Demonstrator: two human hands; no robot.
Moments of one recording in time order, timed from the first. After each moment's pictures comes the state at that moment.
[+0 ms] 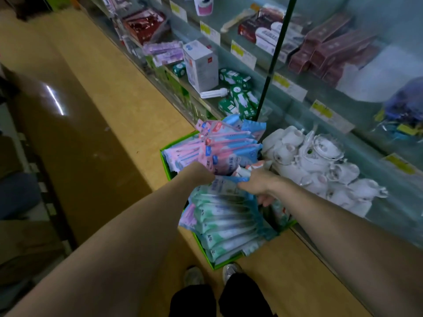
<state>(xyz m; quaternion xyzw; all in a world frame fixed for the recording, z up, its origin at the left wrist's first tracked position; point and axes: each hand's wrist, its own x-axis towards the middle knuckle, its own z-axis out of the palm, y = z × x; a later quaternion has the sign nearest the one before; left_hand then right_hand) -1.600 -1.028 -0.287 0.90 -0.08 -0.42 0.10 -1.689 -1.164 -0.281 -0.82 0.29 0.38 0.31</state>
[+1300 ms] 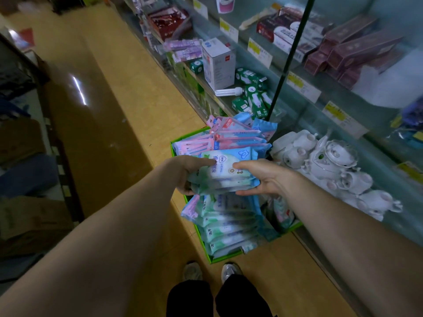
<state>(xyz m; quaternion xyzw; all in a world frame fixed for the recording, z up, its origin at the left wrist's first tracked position) -1.597 -0.996 -0.277 0.74 0.22 -0.53 0.35 -1.684 -1.161 -0.279 -0.56 0.40 0.27 0.67</state>
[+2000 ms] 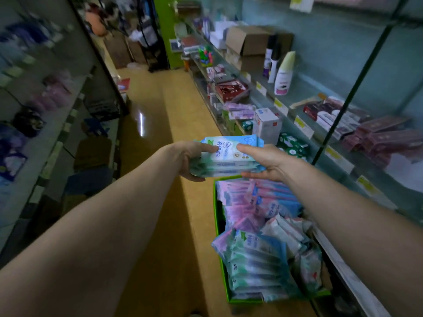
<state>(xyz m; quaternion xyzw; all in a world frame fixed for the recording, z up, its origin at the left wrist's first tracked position) -1.581 -0.916 -0.128 0.75 0.21 -0.32 0.54 -1.626 -1.094 -0.134 -0.67 0.21 0.17 0.69</state>
